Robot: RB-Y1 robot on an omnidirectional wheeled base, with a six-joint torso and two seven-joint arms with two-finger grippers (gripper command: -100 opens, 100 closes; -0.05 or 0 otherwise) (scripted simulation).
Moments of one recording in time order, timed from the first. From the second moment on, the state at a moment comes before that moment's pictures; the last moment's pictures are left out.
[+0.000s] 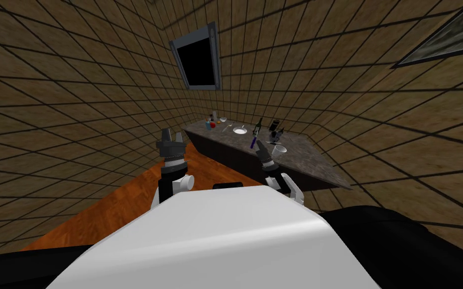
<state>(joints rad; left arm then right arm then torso) 0.46 -0.03 -0.03 -2.36 -0.04 -0.41 0.08 0.50 -0.46 0.06 -2.19 0.10 -0.44 -0.08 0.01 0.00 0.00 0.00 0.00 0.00</state>
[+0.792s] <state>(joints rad) 0.46 -0.03 -0.03 -2.36 -0.04 -0.41 0.08 0.50 -0.71 0.08 -2.12 0.17 -0.48 -0.11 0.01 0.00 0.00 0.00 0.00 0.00</state>
